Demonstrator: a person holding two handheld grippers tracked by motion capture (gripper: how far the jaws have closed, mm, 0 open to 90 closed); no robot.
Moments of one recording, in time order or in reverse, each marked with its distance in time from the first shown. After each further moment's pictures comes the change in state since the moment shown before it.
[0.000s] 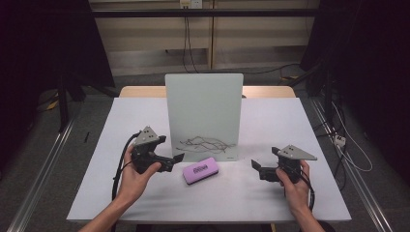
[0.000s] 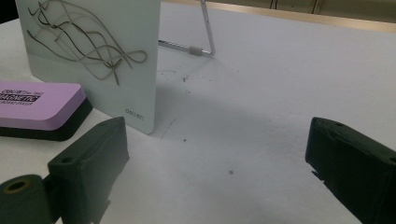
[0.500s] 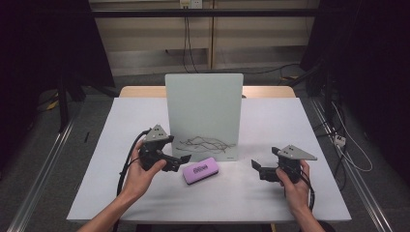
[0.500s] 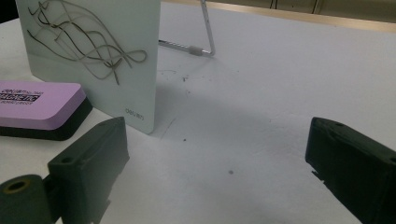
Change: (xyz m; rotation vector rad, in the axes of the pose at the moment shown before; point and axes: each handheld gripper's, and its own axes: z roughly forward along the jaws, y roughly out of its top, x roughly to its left) left arm -0.008 0.010 0.018 0.078 -0.072 0.040; right arm 0.000 0.000 0.000 0.001 0.001 -0.002
